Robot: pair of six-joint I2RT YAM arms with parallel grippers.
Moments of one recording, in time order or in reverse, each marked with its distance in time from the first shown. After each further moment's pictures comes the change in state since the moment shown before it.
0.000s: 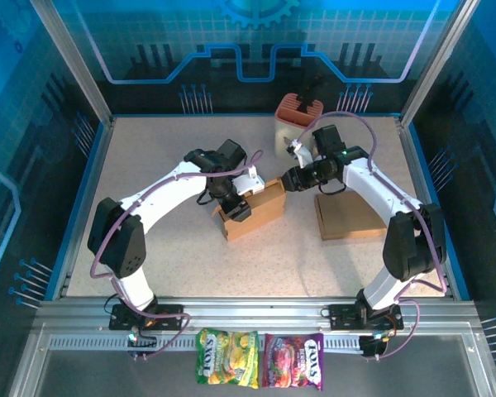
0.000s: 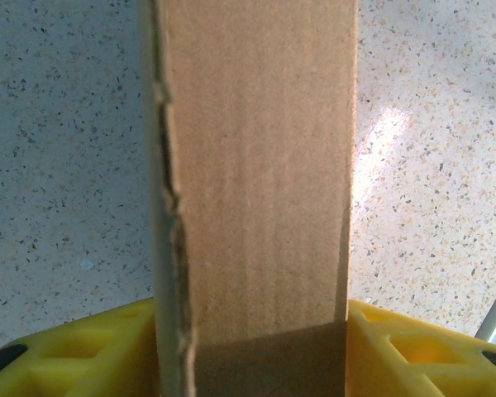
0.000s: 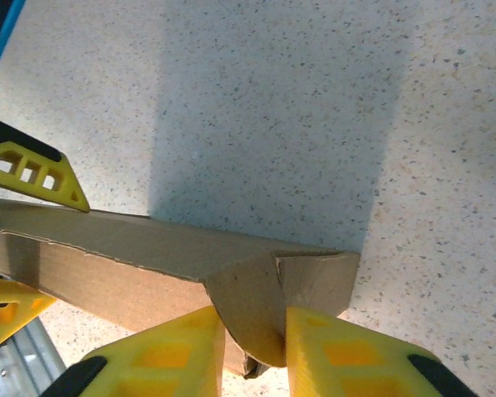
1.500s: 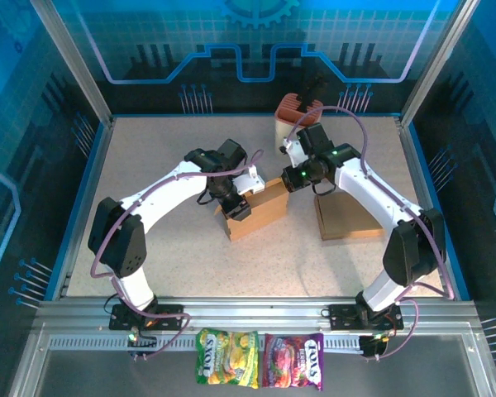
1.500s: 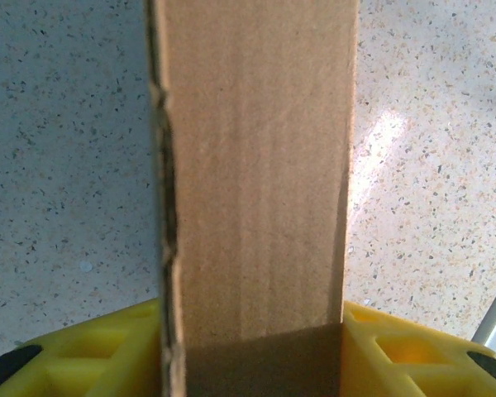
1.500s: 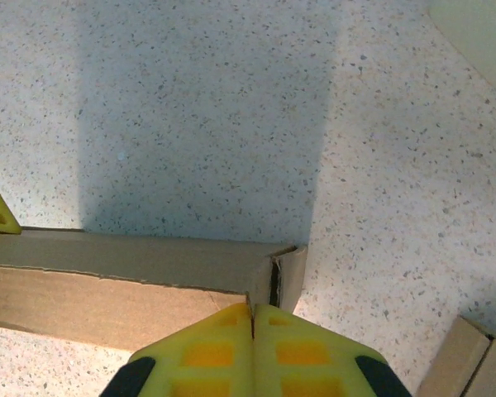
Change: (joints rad) left arm 0.000 0.004 0.007 0.000 0.002 -0.005; right arm 0.128 -0.031 0.082 -0.093 0.342 0.095
